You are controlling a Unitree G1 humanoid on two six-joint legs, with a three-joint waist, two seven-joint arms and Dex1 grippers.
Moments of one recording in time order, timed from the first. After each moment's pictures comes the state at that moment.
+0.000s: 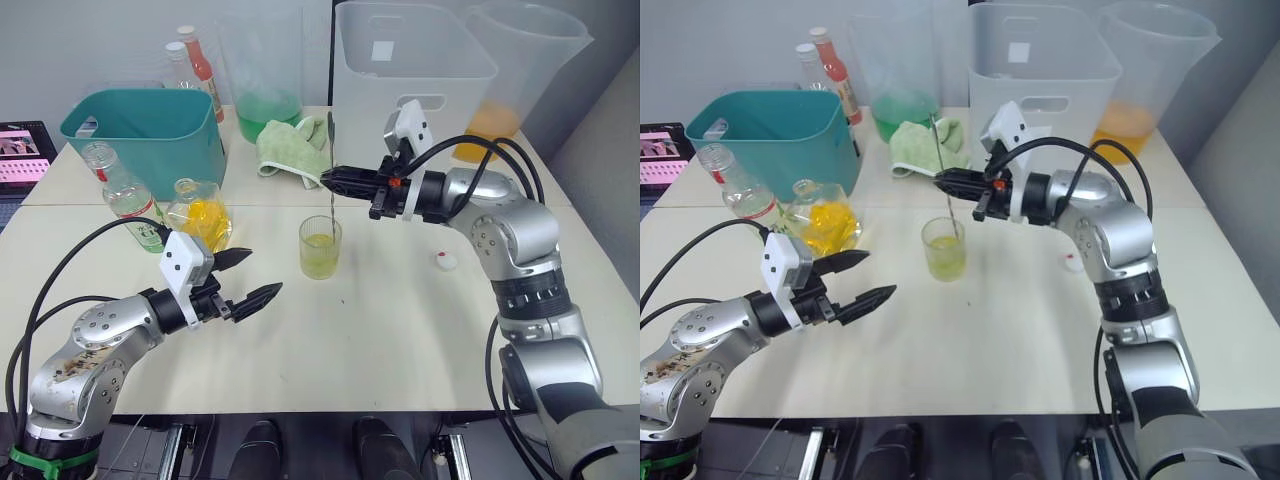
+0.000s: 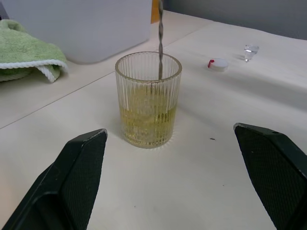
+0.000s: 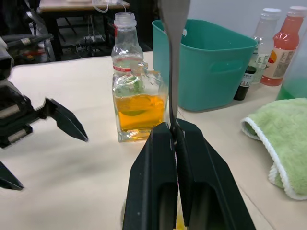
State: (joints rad) left arm -0.10 0.68 0.19 -0.51 -0.63 0.58 -0.72; right arm -0.92 -0.45 0.11 0.02 0.52 0.63 0.88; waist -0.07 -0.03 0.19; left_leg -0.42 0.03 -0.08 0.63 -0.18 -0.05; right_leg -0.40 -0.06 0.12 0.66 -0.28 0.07
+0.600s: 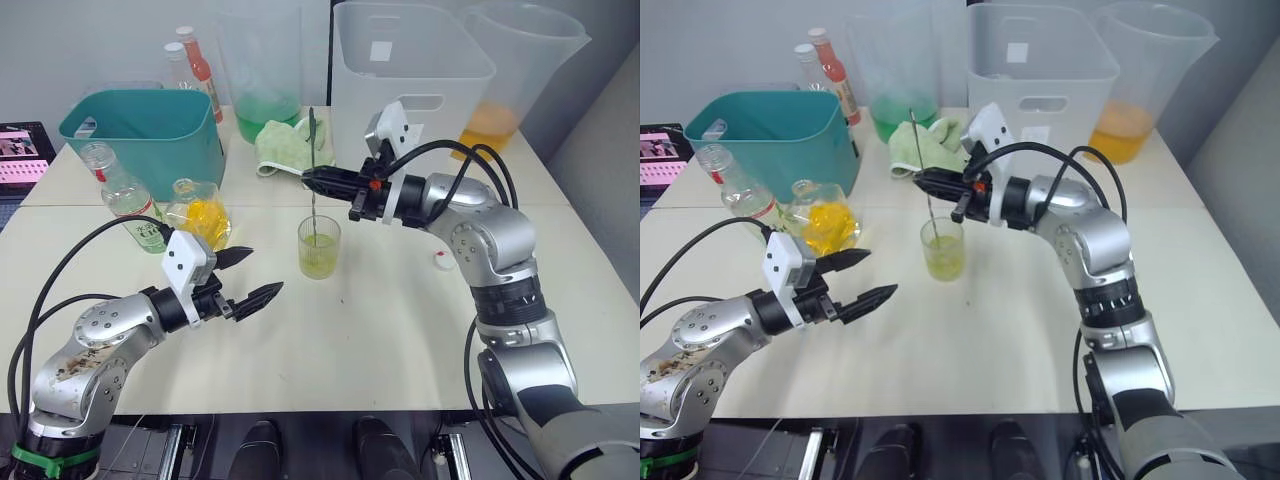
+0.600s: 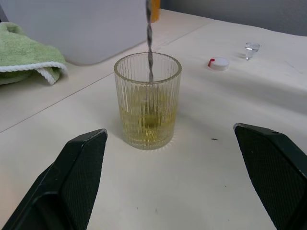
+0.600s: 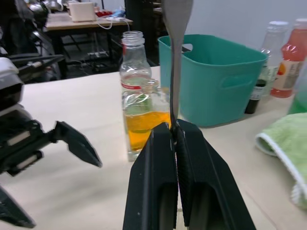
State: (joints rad) left arm -0.13 0.68 0.18 -0.50 -0.61 0.57 -0.72; right arm -0.96 -0.36 0.12 0.06 0.43 0.58 0.83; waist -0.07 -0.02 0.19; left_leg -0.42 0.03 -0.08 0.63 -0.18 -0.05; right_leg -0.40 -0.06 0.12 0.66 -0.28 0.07
